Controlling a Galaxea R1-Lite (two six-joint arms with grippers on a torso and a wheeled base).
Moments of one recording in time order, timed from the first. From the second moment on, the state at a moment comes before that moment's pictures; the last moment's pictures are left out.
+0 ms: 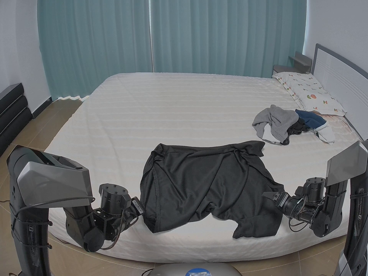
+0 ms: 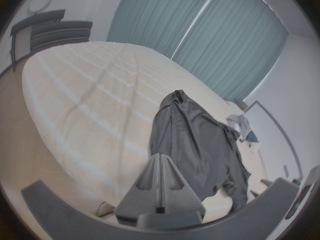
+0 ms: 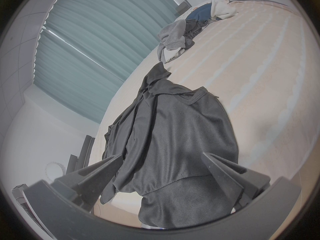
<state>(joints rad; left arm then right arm) -0.45 2.30 -0.45 -1.25 0.25 -0.81 0.11 2.38 -0.30 -1.55 0.22 0.76</state>
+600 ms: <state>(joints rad) -0.56 2.32 -0.41 -1.25 0.17 -0.88 0.12 2.32 -0.31 -1.48 0.22 0.75</state>
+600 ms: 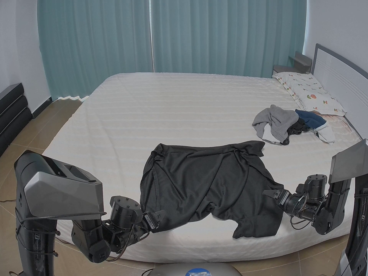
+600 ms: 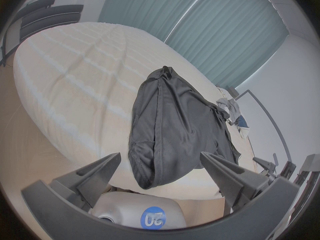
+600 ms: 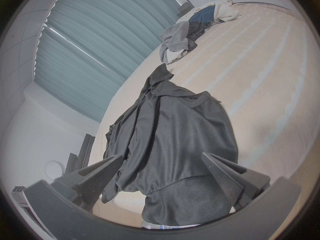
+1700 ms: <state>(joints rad) -0.54 2.46 -0.48 -1.27 0.26 -0.78 0.07 2.42 -0.08 -1.55 0.23 0.62</state>
